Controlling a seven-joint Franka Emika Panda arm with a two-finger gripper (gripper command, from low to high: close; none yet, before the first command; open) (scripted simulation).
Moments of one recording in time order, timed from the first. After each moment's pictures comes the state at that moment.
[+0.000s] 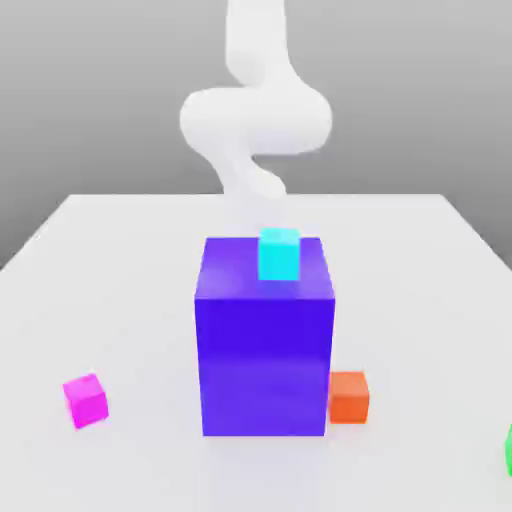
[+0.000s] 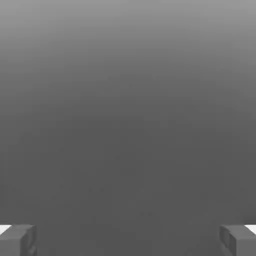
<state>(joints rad) 0.00 -0.71 -0.06 -2.33 0.04 2.35 0.80</state>
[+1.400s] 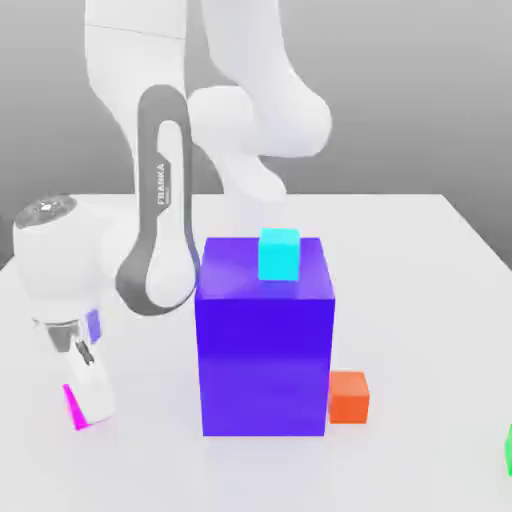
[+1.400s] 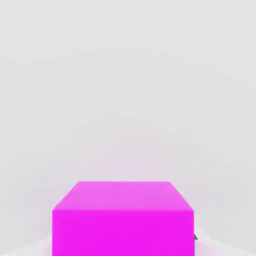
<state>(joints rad) -0.33 0.35 -0.21 -2.63 0.38 2.96 0.88</state>
